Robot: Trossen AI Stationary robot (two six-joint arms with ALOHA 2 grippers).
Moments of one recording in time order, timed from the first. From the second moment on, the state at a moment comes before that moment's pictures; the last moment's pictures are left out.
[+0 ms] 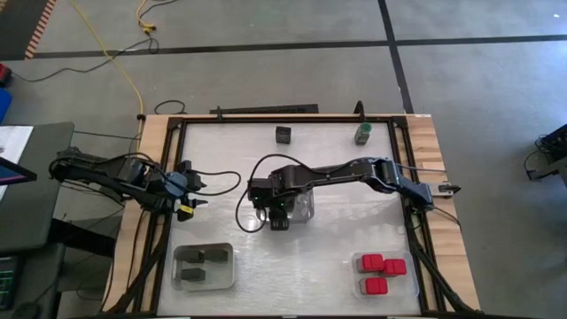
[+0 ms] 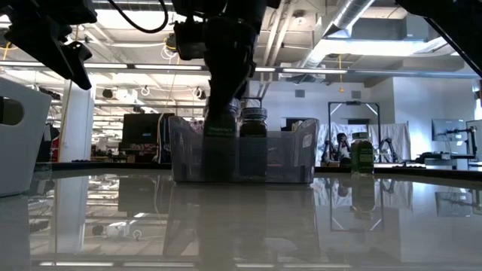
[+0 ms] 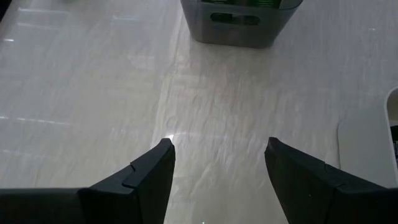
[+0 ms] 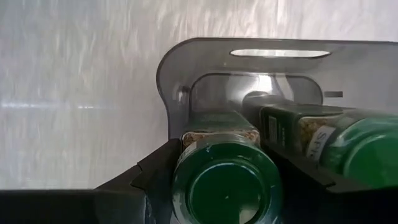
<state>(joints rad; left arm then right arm) -0.23 0.64 0.73 -0.97 -0.28 -0.29 0.07 2.28 2.11 -1.10 -0.06 0.01</state>
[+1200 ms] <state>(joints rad) -0.23 0.64 0.73 -0.97 -0.28 -0.29 0.06 2.28 2.11 -1.06 -0.06 0.04</state>
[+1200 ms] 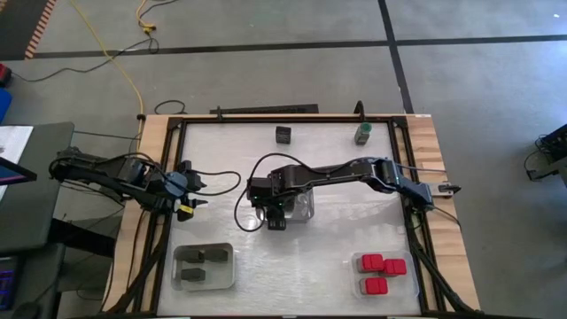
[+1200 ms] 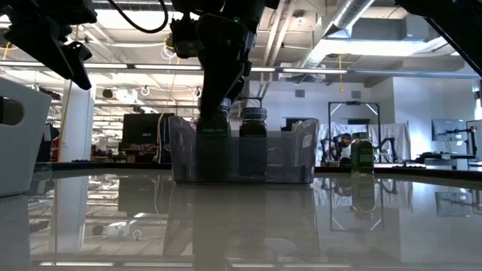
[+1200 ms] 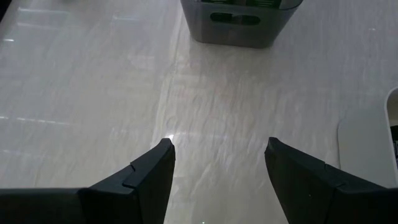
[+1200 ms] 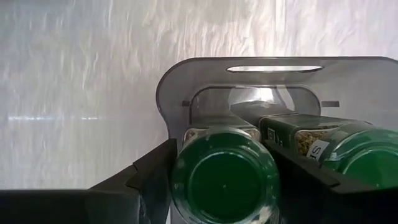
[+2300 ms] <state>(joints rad) -0.23 0.64 0.73 -0.97 -0.28 -0.31 0.06 2.10 2.11 -1.20 -0.06 0.26</state>
